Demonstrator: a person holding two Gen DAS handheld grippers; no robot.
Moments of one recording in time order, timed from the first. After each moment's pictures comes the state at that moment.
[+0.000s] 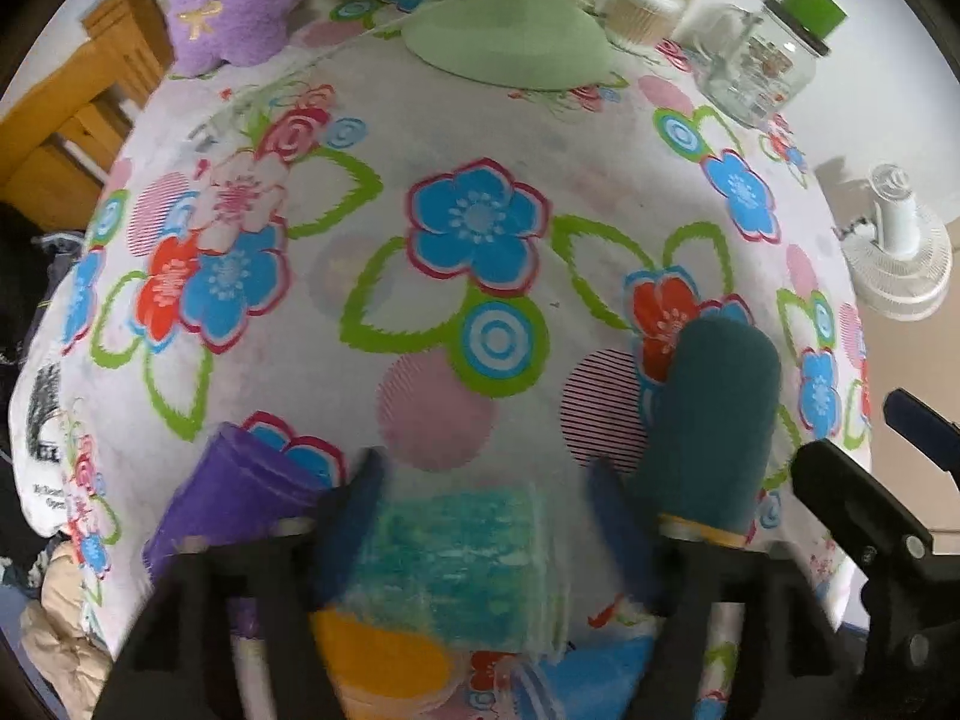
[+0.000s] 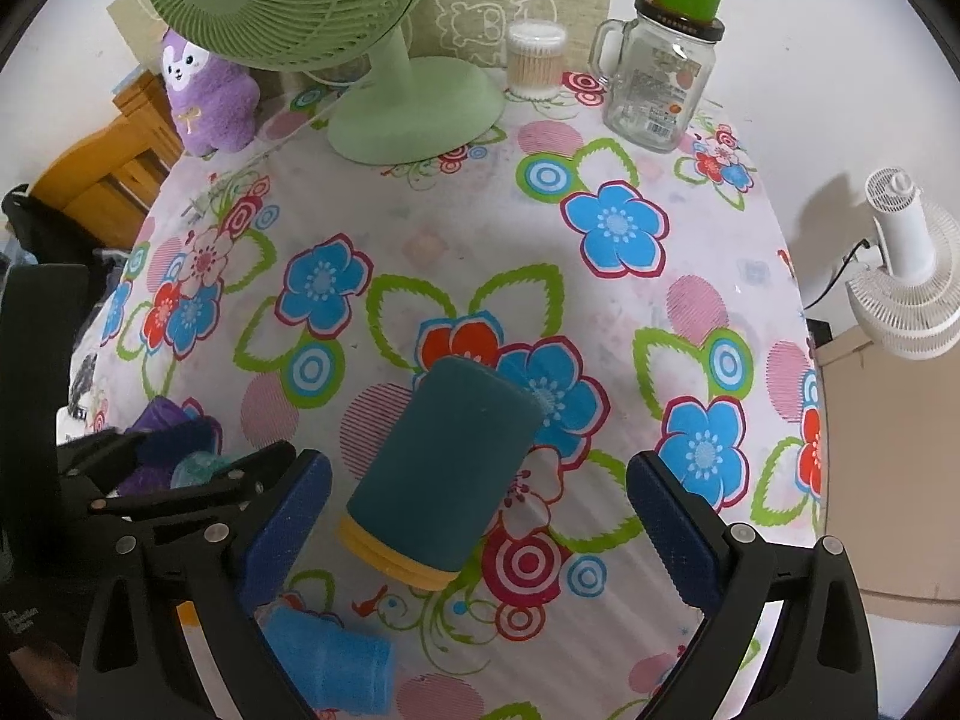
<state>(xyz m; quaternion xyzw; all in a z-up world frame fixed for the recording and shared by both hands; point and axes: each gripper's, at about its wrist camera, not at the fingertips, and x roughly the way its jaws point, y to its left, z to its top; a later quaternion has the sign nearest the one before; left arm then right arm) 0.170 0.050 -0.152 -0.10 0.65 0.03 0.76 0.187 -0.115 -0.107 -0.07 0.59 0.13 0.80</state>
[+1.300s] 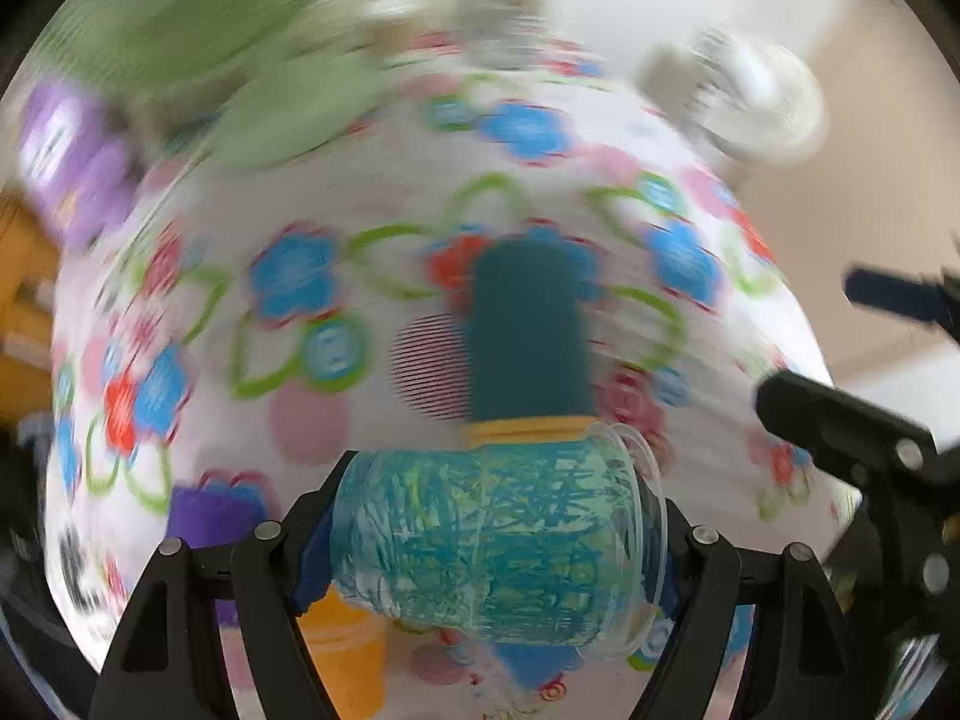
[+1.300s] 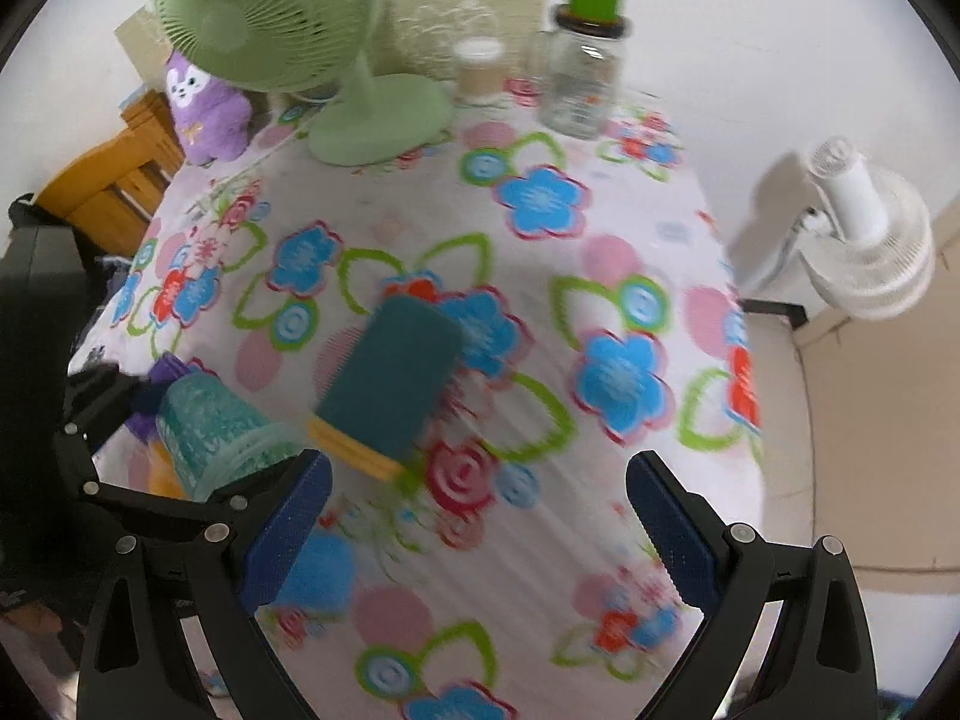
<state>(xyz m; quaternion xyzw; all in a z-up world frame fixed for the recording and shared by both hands) 0.134 -0.037 -0.113 0.06 0.61 -0.16 0.77 0.124 -0.187 -0.067 -0.06 0.58 0.09 0.81</state>
